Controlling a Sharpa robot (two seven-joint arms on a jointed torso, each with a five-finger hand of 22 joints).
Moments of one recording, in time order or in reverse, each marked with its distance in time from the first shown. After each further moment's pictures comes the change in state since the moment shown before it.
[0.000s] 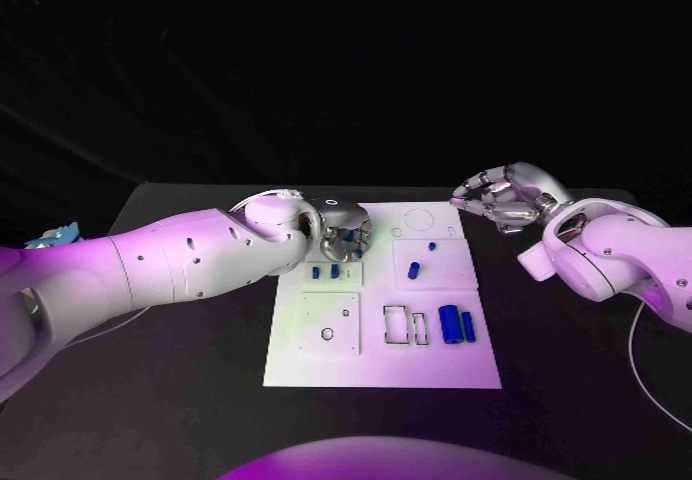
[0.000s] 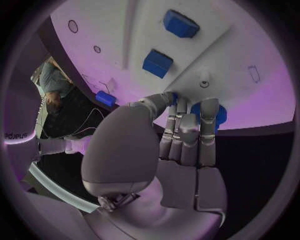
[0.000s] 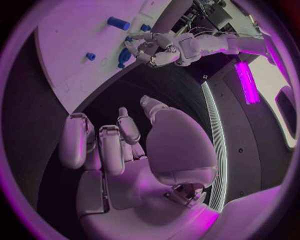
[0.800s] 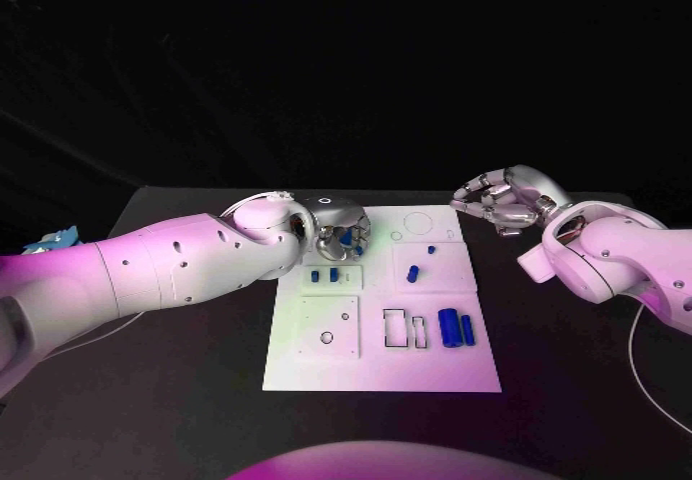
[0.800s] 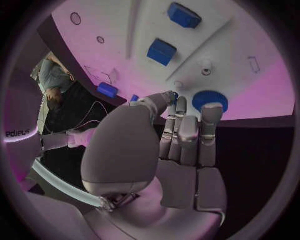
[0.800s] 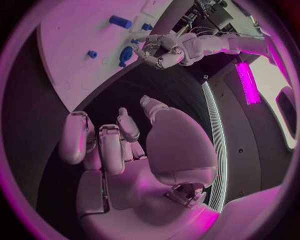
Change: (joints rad) left arm -0.002 -0.046 0.015 0.053 0.037 -0.078 0.018; left_hand 0.003 0.013 0.030 -0.025 -0.002 0.048 0.002 -0.008 0.000 0.051 -0.002 -0.013 0.008 0.040 -0.005 0.028 0.039 -0.016 0.055 -0.008 0.058 0.084; right arm 0.000 0.003 0.000 -0.015 -0.001 0.000 0.002; right_hand 0.000 0.000 0.003 0.003 0.000 -0.003 0.003 0.000 0.000 -0.022 0.000 -0.020 -0.022 0.000 0.000 -0.015 0.000 0.000 -0.018 0.000 -0.038 0.001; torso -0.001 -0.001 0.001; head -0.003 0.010
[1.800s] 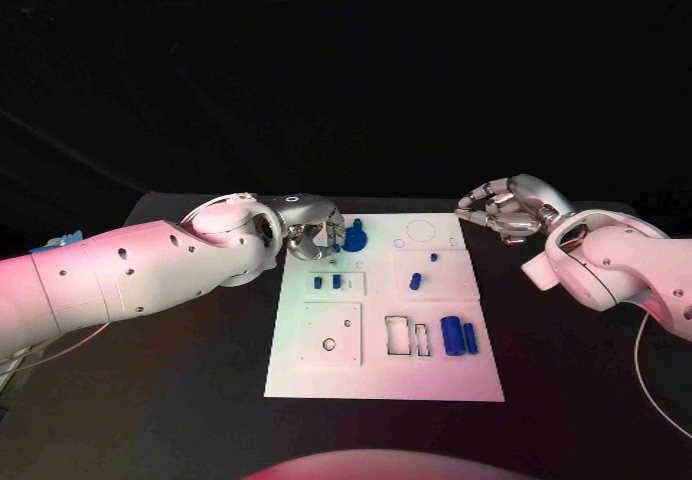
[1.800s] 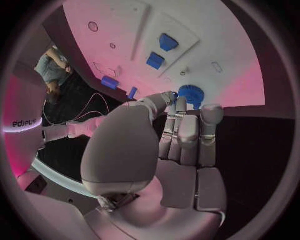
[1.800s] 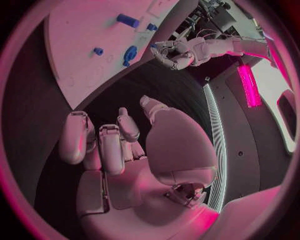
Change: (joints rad) left arm 0.000 -0.157 0.027 0.119 0.043 -0.029 -0.014; left_hand -0.011 0.002 0.000 0.000 -0.001 0.007 0.000 -0.009 -0.001 0.007 0.000 -0.012 0.001 0.007 0.000 0.000 0.001 0.000 0.010 -0.004 0.012 0.013; right arm -0.004 0.001 -0.003 -0.022 -0.019 0.000 0.002; right_hand 0.004 0.004 0.000 0.000 0.000 0.000 0.000 0.004 0.000 0.000 0.000 0.000 0.000 0.000 0.000 0.000 0.000 0.000 0.000 0.000 0.000 0.000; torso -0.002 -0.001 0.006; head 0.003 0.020
